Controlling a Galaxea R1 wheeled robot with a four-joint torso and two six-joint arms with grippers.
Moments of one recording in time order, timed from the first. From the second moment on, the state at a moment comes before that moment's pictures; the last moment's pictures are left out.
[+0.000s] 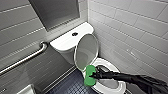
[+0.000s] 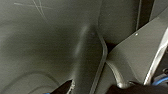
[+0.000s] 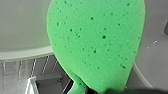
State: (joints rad) left arm 1.48 2.85 -2.27 0.14 -0.12 -0.13; right arm -0.44 2.88 -2.07 0.12 -0.28 0.40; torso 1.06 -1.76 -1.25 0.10
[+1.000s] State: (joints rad) left arm 1.48 2.86 -2.27 0.14 -0.12 -0.13; right arm -0.53 2.59 -1.76 0.13 -0.27 0.41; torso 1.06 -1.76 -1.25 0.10
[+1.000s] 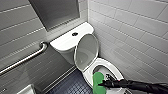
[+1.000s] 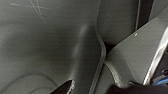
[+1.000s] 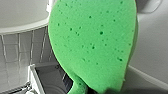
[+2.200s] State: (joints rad) left arm 1.48 2.86 -2.27 0.14 -0.12 -0.13; right arm -0.67 2.09 -1.39 0.10 -0.20 0.41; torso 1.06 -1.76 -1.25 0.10
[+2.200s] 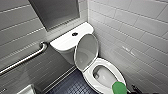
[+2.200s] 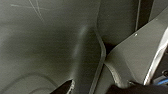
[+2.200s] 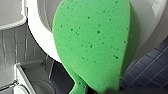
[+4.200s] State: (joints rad) left arm 1.47 2.86 -2.28 0.16 -0.12 -0.13; right arm -0.34 2.75 -1.89 0.09 -0.36 0.60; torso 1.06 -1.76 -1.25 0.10
